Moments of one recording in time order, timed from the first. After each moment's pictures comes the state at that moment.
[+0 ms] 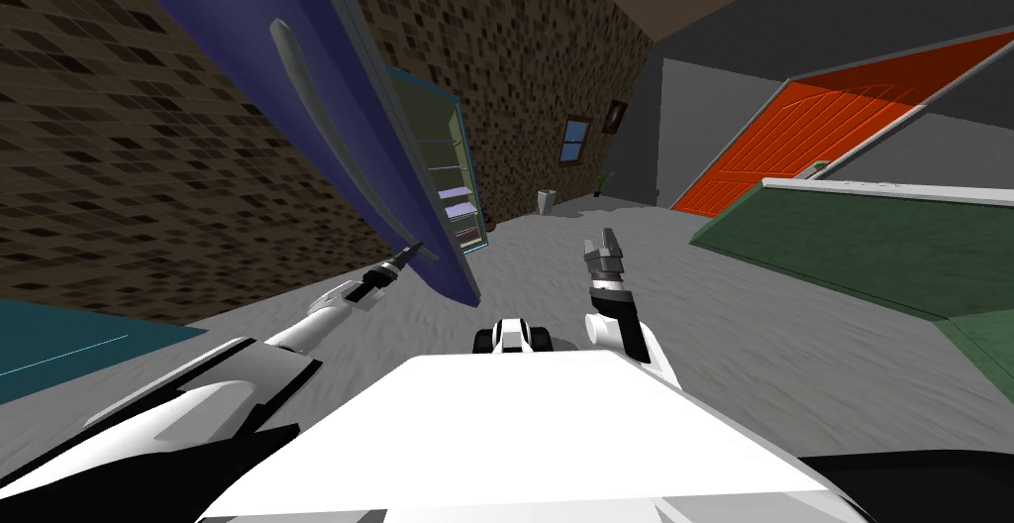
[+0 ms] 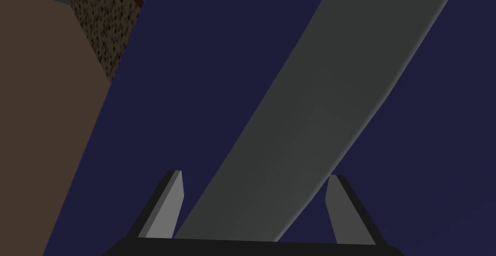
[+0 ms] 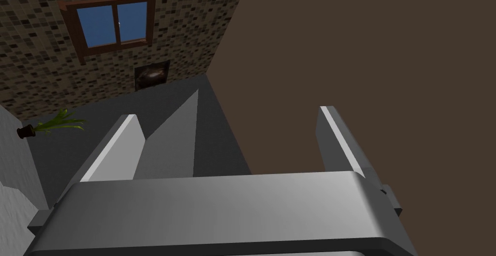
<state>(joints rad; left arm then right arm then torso) -0.32 0.99 -0.40 -0.74 0.19 -0.84 -0.10 0.46 -0.01 -0.07 -2.20 0.11 -0.39 -0.13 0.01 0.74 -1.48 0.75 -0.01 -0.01</state>
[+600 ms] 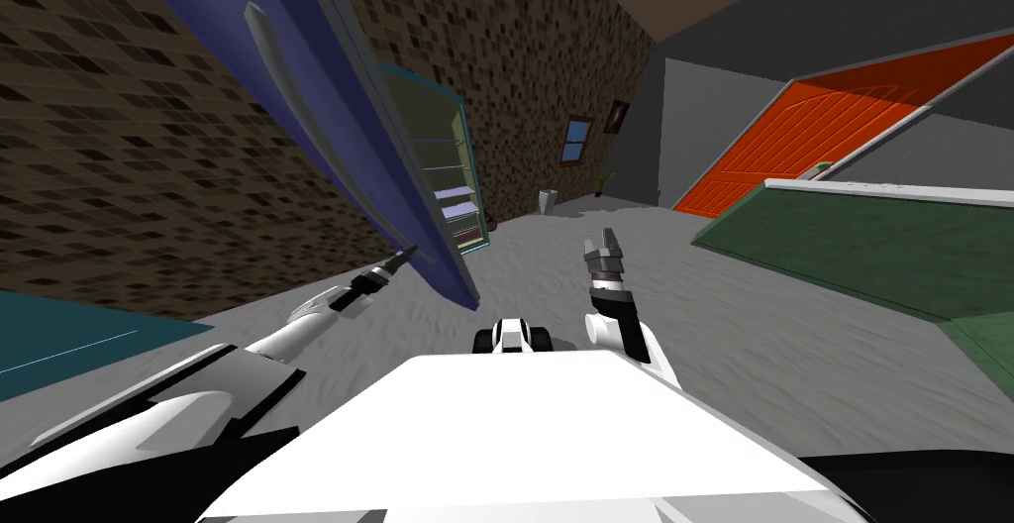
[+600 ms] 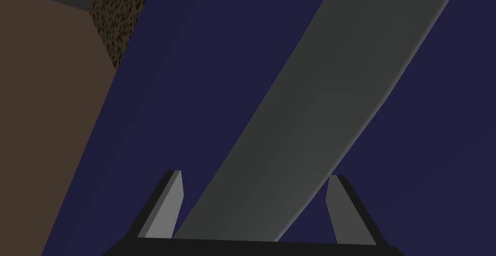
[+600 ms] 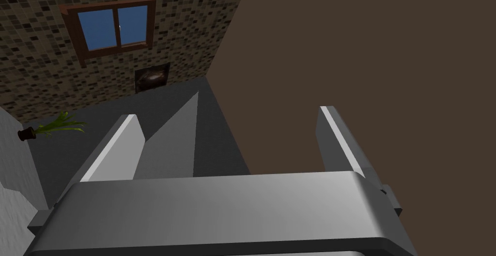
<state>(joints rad) -0.28 1.04 -0.42 -0.71 0.19 -0.96 -0.06 0.46 -0.01 -0.07 -2.20 0.11 -0.39 -0.13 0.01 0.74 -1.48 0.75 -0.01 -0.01</state>
